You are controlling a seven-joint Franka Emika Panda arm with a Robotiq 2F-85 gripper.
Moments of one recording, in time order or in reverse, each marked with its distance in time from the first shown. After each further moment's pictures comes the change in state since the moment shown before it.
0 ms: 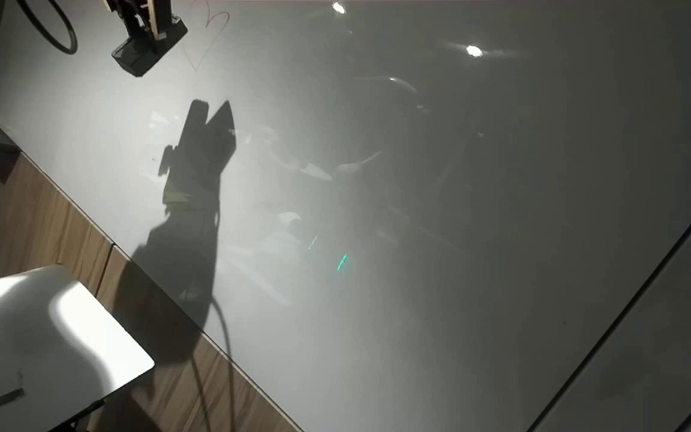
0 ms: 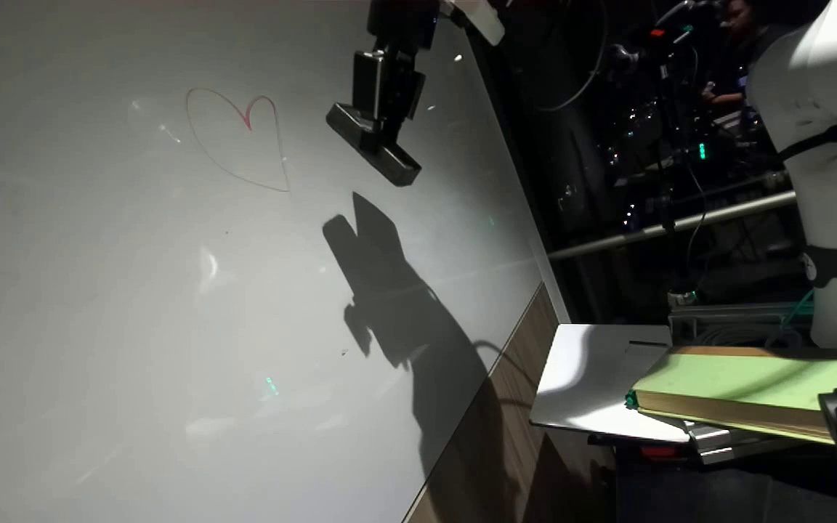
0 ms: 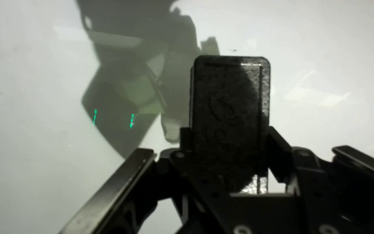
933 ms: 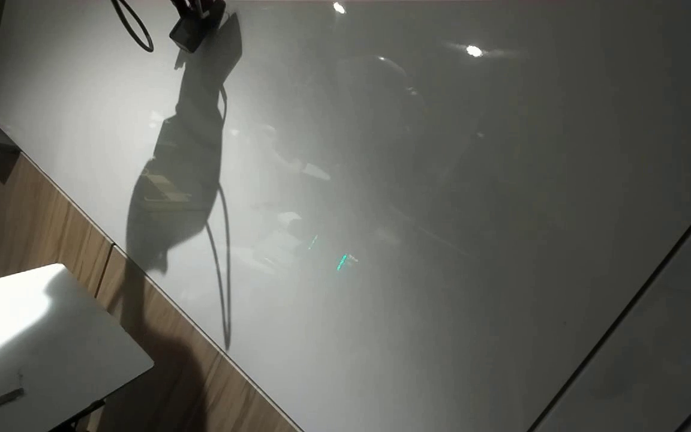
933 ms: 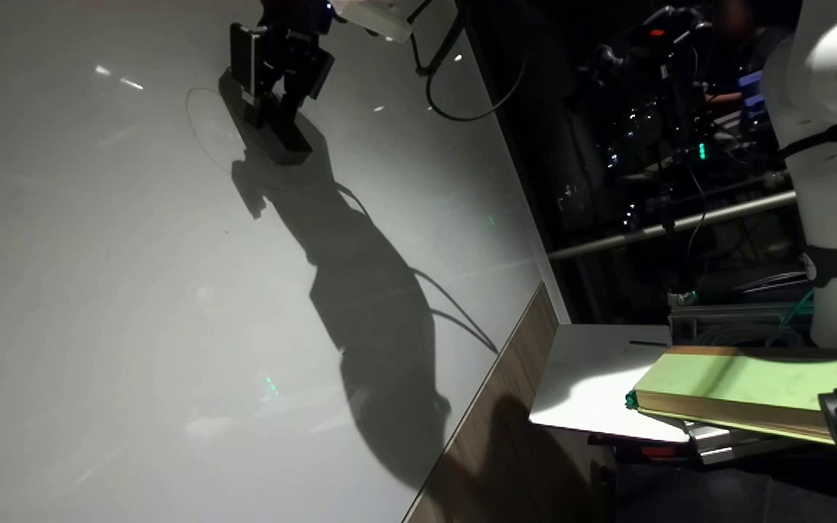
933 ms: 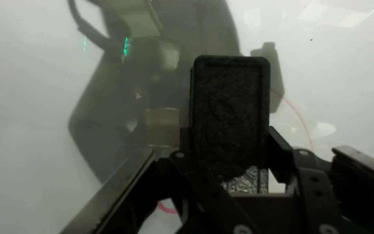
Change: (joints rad) arm -0.200 0.258 0.181 0.300 -0.176 0.167 0.201
